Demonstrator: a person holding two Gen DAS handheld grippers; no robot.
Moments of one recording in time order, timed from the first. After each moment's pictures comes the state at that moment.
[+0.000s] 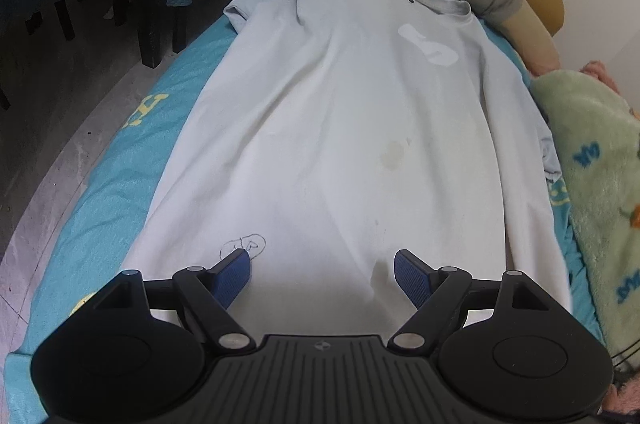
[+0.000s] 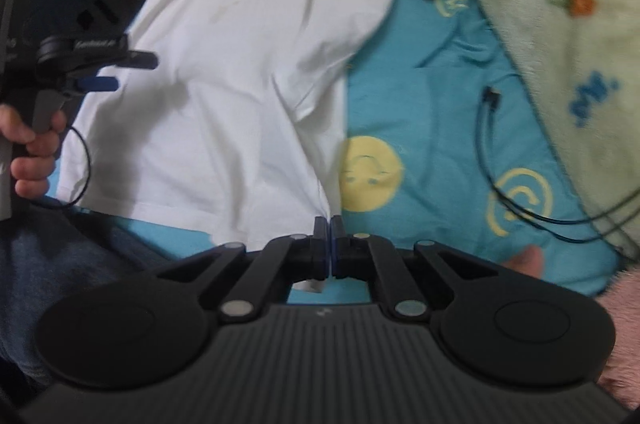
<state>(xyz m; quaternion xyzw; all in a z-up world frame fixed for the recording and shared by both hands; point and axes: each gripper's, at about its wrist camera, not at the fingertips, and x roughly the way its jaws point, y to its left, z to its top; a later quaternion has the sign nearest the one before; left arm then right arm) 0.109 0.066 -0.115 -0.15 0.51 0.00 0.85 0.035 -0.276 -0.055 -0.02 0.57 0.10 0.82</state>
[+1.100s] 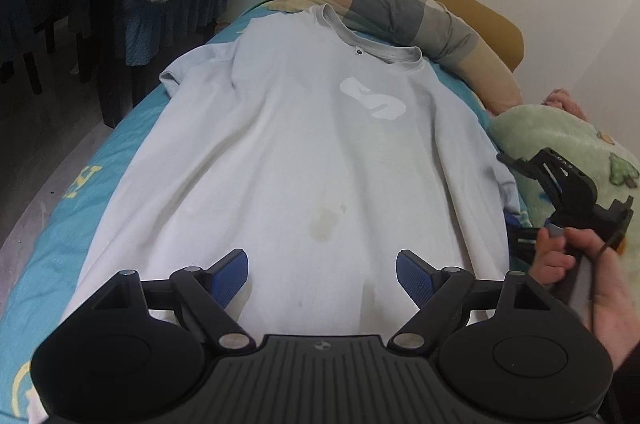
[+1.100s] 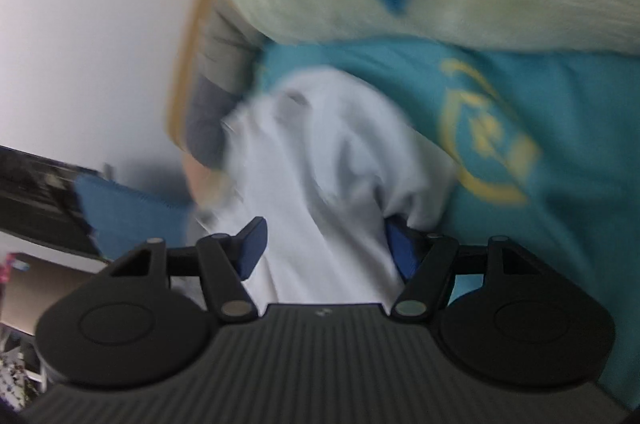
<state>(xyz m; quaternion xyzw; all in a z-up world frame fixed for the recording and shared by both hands) 0.139 0.029 -0.105 -0.16 0.42 -0.04 0.89 0.289 -0.355 -0.217 0.56 0.28 0.02 0.78</state>
